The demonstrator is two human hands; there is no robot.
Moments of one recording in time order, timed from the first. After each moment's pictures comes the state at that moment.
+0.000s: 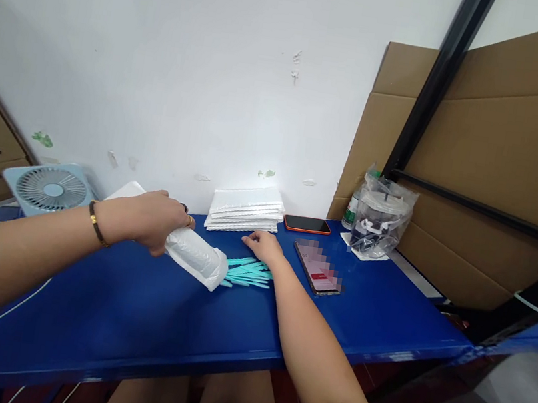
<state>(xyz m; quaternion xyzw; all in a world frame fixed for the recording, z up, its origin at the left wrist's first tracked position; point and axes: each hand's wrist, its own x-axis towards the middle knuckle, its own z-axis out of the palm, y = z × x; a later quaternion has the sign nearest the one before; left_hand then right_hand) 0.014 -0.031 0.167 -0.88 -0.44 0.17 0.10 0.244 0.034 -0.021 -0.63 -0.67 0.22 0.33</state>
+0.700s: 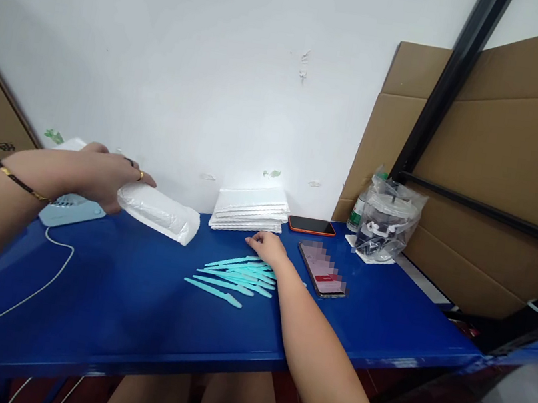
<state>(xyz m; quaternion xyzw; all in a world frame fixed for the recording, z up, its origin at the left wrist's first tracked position) -0.080 0.014 0.205 -0.80 -0.55 0.18 0.16 0.246 0.032 -0.021 -0.62 -0.69 0.21 0.31</state>
